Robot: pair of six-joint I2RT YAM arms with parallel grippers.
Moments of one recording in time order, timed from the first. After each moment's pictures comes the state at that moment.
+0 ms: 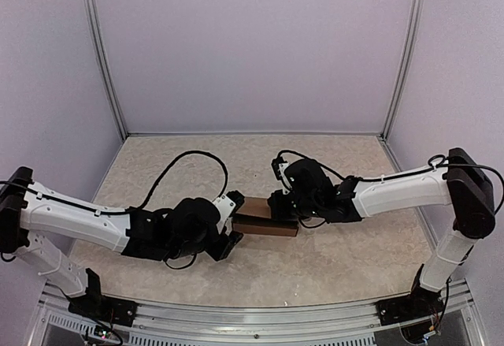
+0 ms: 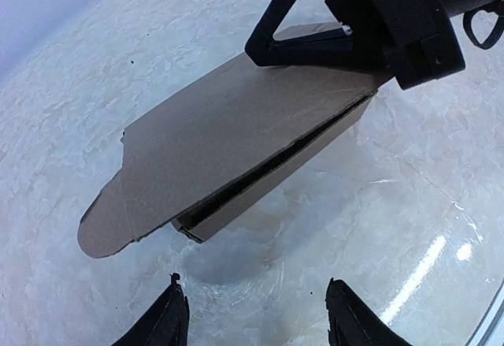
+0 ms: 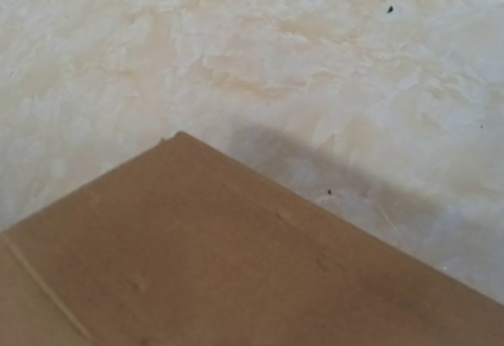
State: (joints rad) left arm -1.21 1.48 0.78 -0.01 -0.43 -0.22; right arm 0.95 1.69 0.98 0.07 0.17 0.50
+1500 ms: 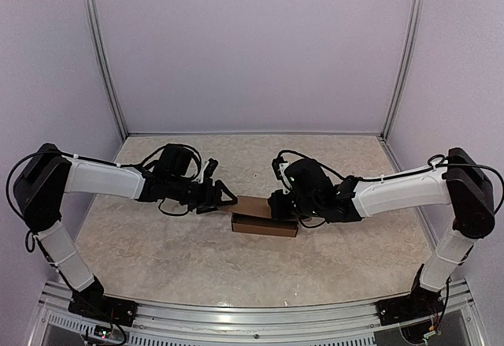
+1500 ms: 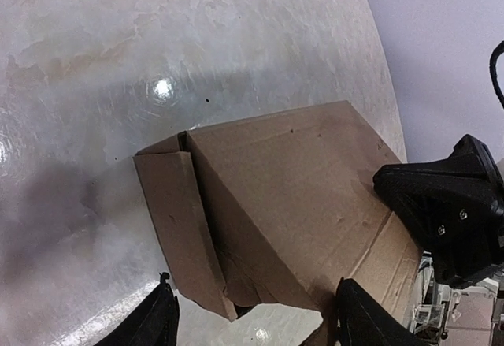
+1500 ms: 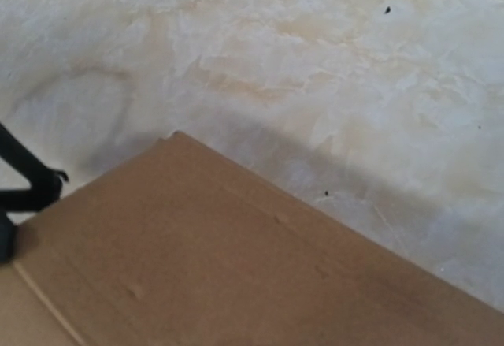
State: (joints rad) left arm -0.61 1.69 0.93 0.04 0.52 -0.64; right arm 0.95 1.69 0.98 0.07 0.17 0.49
